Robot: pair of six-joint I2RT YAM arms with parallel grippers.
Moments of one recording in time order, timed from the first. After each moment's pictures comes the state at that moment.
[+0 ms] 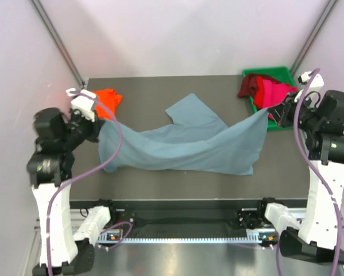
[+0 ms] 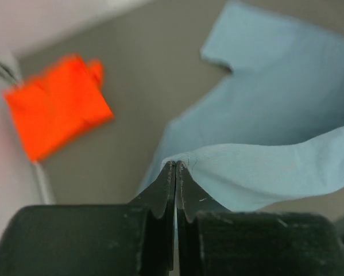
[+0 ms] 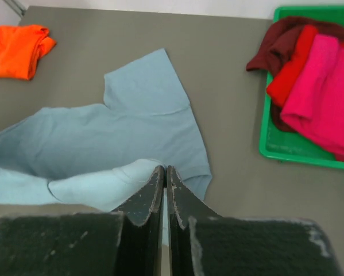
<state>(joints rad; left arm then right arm) 0.08 0.87 1.47 -0.92 0.43 0.27 -0.21 0.95 1.43 -0.85 -0.55 -0.02</state>
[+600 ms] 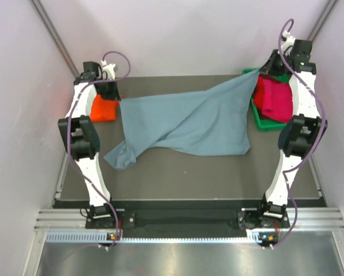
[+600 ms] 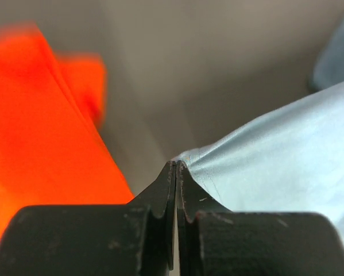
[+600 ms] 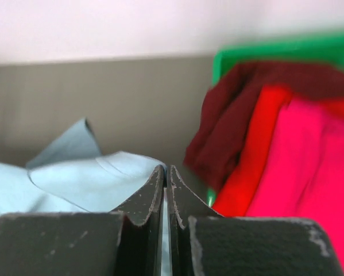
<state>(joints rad) 0.13 2.13 1.96 -0.78 0.45 0.22 -0.20 2.13 2.18 -0.64 -0.50 0.11</state>
